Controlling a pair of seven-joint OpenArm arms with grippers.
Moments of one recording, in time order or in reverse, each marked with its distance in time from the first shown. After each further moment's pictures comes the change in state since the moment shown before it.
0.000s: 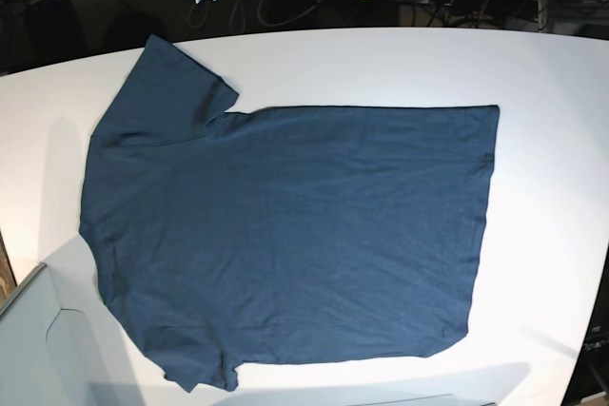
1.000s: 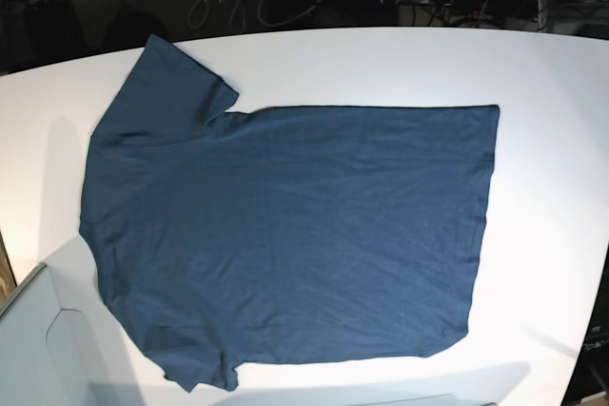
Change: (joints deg) left arm -24.8 2.3 0.2 -42.1 0.0 0.2 -0.8; right arm 23.1 -0.8 0.0 -46.2 9.5 0.0 7.8
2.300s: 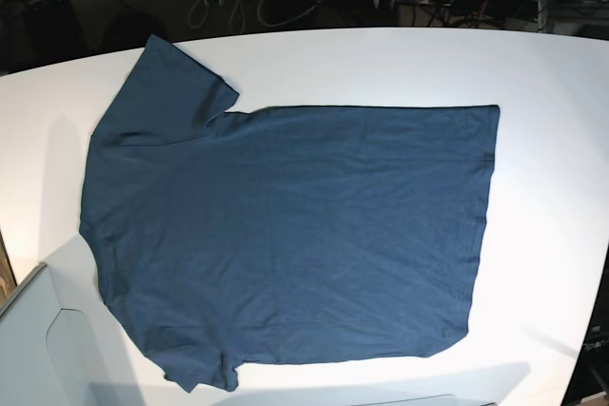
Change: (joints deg) left arm -3.9 0.9 0.1 -5.9 0.0 0.4 0.0; right arm 7.1 0.0 0.2 -12.1 0.0 0.0 0.1
